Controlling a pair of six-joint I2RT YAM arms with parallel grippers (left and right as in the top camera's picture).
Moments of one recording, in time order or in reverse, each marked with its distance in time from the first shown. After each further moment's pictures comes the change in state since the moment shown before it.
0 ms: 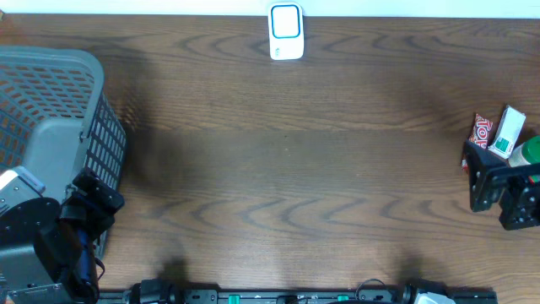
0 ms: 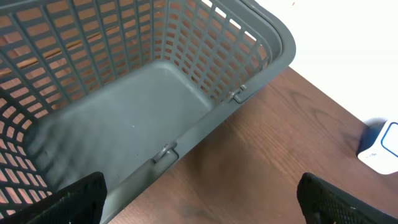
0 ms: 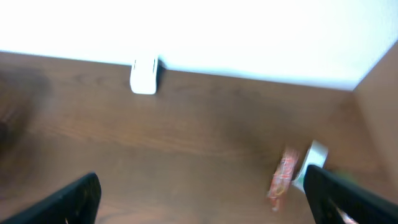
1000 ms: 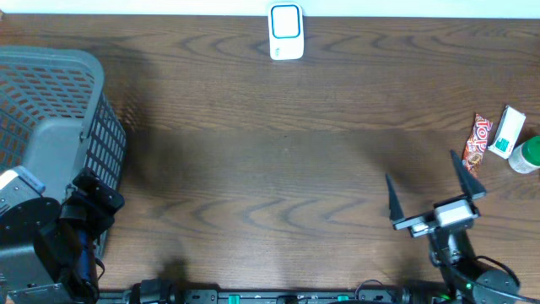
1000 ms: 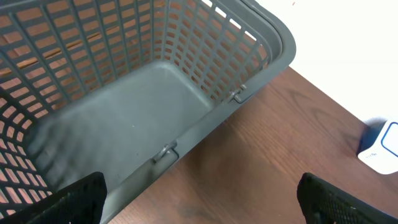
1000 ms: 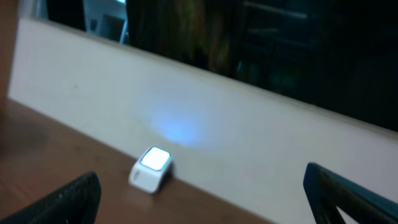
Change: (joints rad) left arm 0.000 0.000 0.000 0.000 0.000 0.000; right arm 0.093 -0.997 -1.844 1.600 -0.187 0.031
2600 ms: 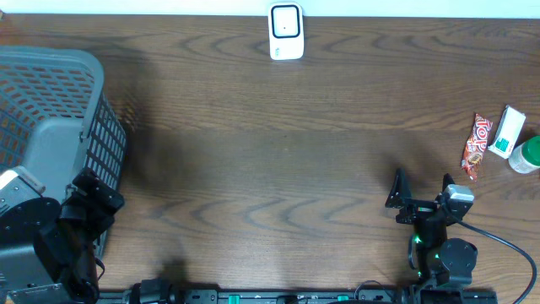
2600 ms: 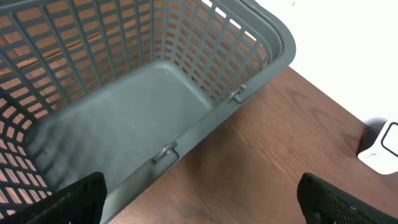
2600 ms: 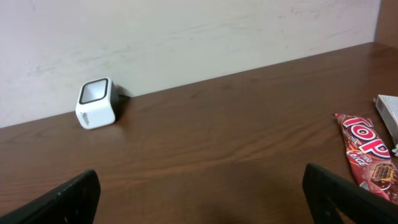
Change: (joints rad) left arm 0.000 0.000 0.000 0.000 0.000 0.000; right arm 0.054 -0.068 -0.255 -0.192 0.467 0.394
